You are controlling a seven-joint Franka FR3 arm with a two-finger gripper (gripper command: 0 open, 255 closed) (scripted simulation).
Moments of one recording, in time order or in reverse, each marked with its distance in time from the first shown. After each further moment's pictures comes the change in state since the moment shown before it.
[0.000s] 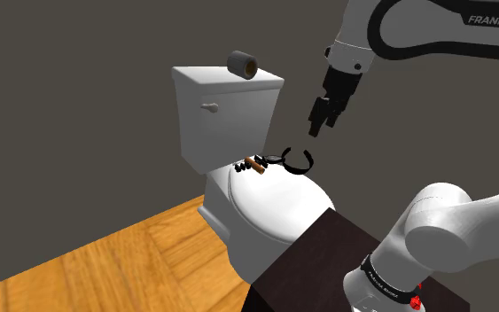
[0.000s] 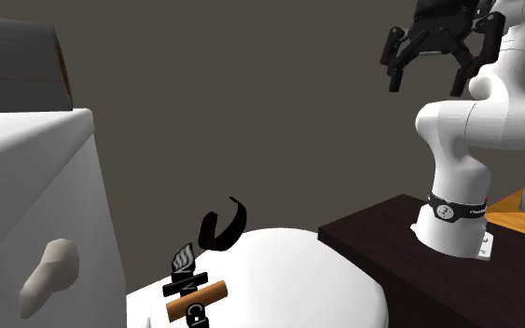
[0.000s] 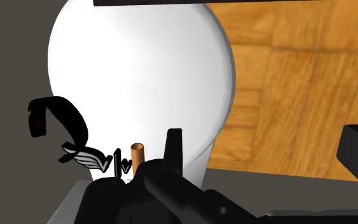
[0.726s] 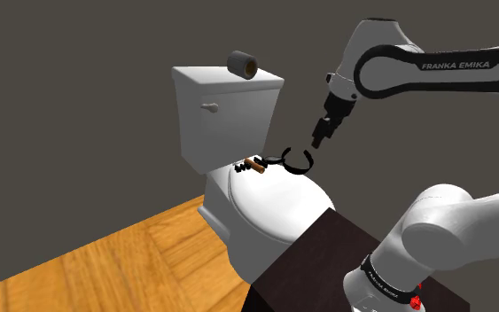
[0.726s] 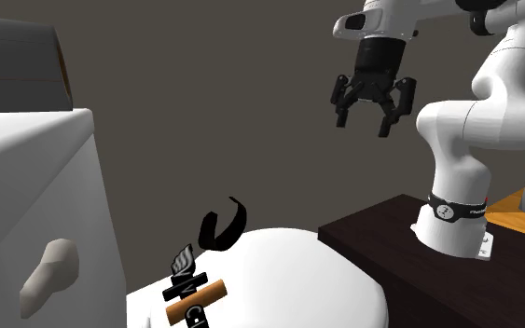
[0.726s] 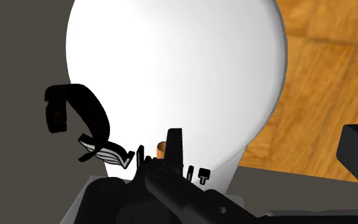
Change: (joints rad) arm -0.068 0.022 -0.165 -0.186 -0.131 0.277 -0.189
